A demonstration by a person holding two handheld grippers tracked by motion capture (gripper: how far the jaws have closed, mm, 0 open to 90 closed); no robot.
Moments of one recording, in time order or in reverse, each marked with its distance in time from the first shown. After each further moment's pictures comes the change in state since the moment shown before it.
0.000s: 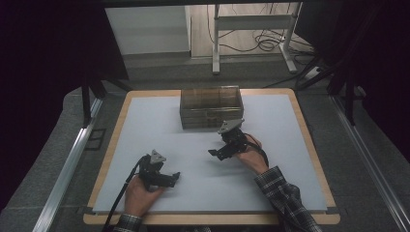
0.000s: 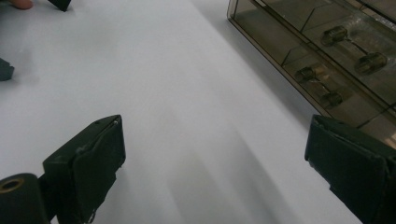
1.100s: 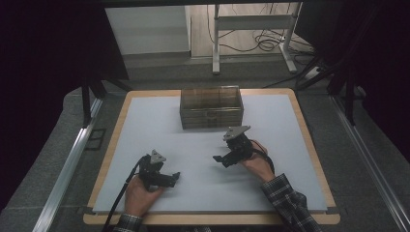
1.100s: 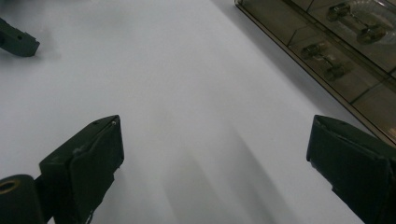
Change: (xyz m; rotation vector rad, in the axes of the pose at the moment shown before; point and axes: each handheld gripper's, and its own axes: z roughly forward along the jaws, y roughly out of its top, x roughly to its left) left arm 0.000 0.000 0.000 0.000 0.000 0.000; right arm 0.014 -0.016 -0.018 0.004 -0.018 -0.007
